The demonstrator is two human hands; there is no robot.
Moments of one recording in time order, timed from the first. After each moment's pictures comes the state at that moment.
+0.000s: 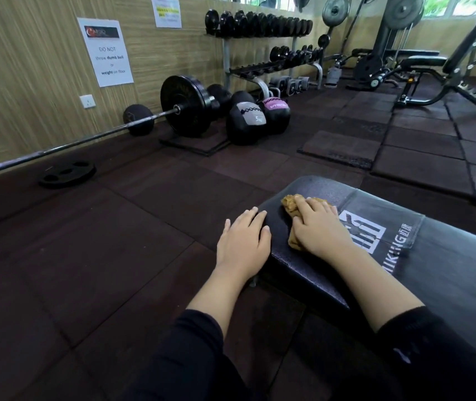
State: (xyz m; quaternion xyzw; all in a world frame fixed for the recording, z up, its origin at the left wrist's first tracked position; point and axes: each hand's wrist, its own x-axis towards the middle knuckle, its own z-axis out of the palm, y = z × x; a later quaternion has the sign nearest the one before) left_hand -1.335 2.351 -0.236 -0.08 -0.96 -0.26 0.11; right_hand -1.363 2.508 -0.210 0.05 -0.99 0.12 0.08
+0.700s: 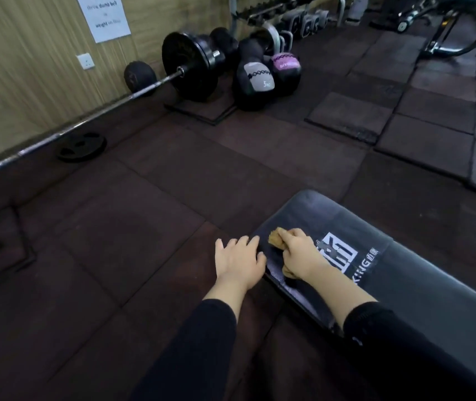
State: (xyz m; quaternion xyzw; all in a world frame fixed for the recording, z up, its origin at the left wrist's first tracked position) left_hand -1.306 2.339 -0.112 -0.02 -0.99 -0.07 -0.12; right_hand -1.335 2.489 -0.113 0.08 -0.96 0.20 -0.18
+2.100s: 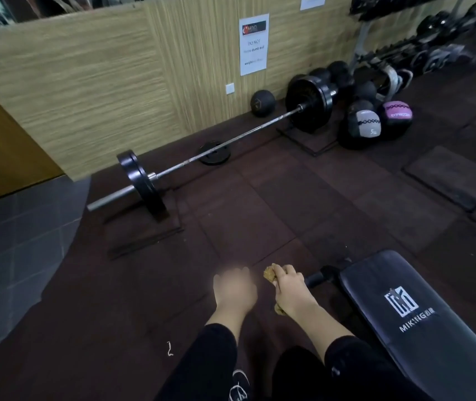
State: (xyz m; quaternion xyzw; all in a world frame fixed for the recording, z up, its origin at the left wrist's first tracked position) left_hand -1.081 2.093 0.226 0.20 -0.95 -0.08 -0.20; right_hand -1.141 2.217 0.205 0.21 -0.93 0.15 -0.27
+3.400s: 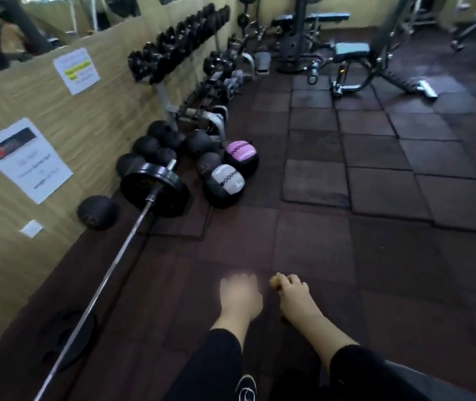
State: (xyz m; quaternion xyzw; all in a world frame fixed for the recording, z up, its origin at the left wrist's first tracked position) left_hand -1.819 2.142 0.236 -0.21 -0.95 0.05 -0.21; right_hand -1.767 2.267 0.200 -0.17 -0.94 0.26 -0.15
